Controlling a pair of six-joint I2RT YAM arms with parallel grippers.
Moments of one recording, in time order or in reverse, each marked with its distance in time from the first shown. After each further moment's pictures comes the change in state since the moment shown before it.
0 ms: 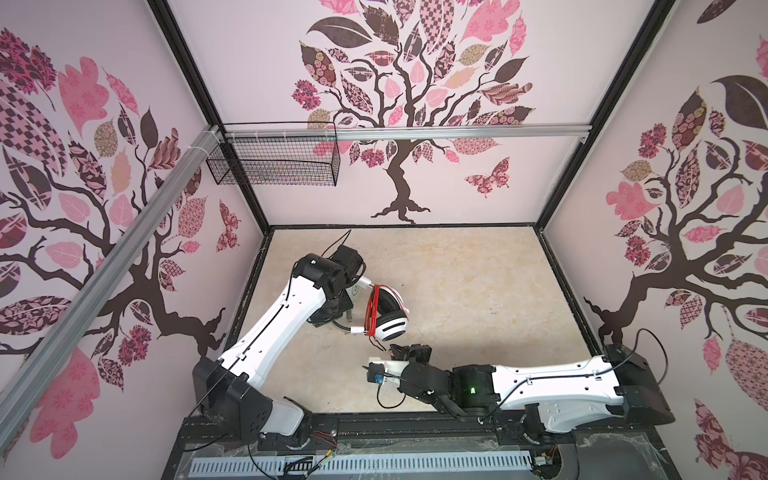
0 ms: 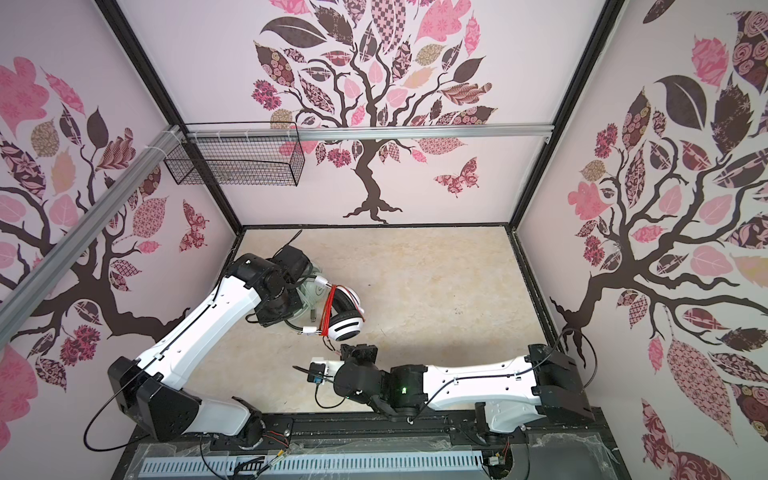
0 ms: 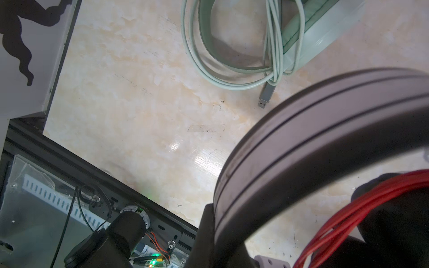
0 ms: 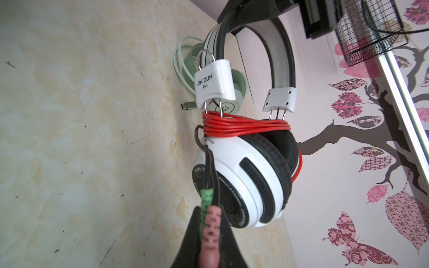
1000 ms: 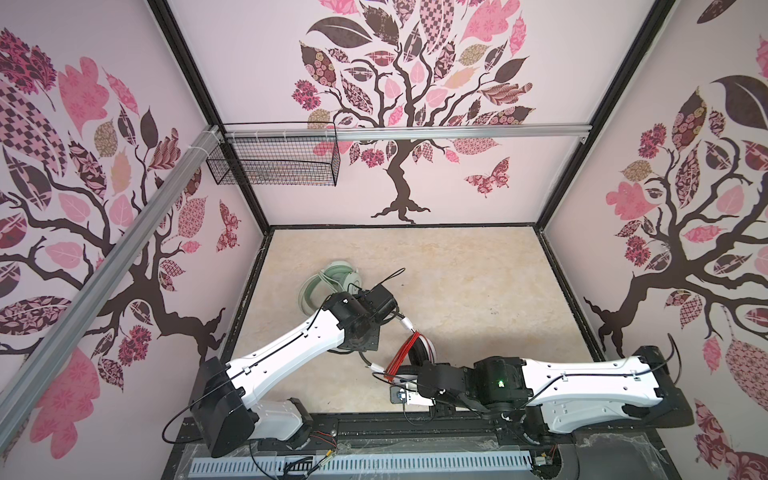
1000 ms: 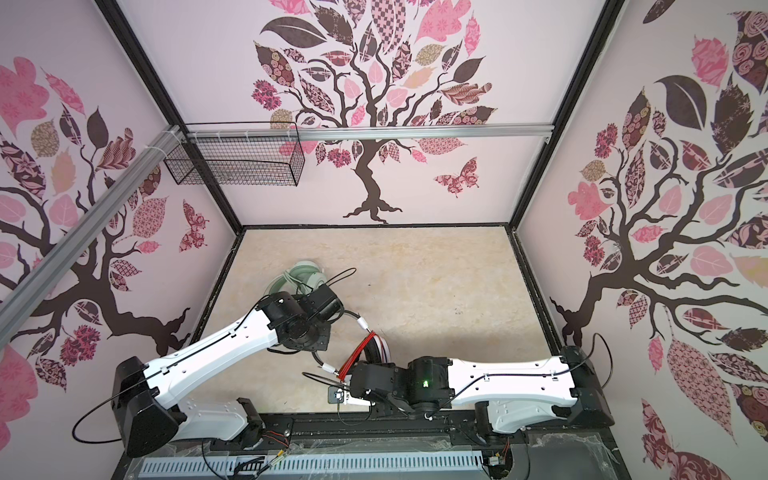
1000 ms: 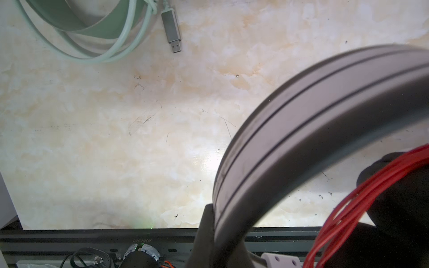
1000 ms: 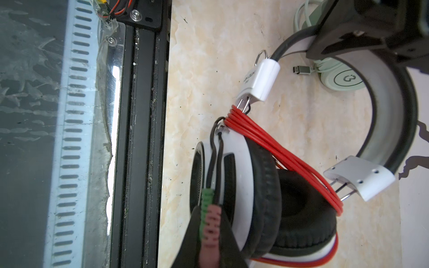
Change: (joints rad) left arm -0.346 -0.074 -0.254 0.235 0.057 0.270; right arm 0.007 -0.131 0.105 -0.567 -0.470 0.199
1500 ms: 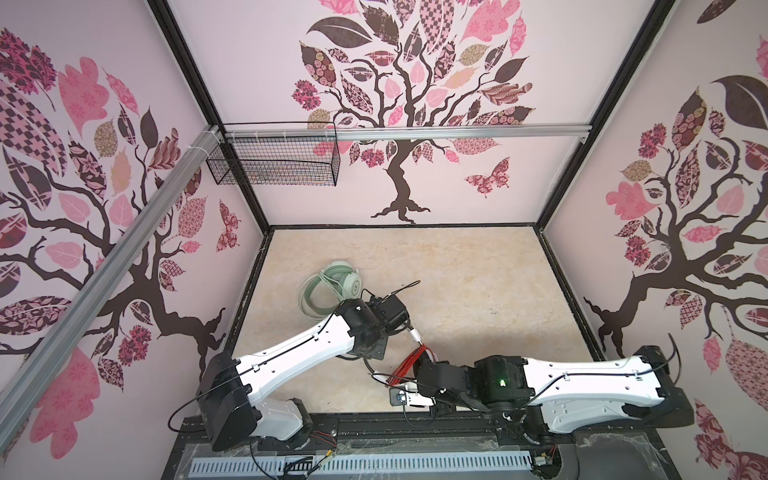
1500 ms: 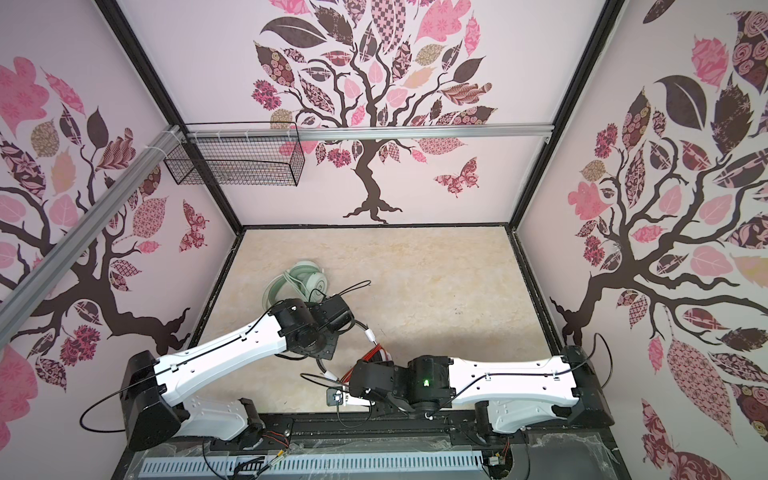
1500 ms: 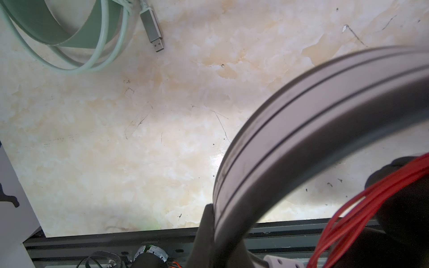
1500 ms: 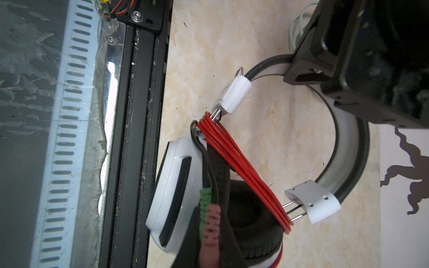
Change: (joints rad) left arm -0.099 0.036 0.000 -0.010 -0.040 0.011; right arm -0.007 0.001 0.018 -0.001 0.024 -0.057
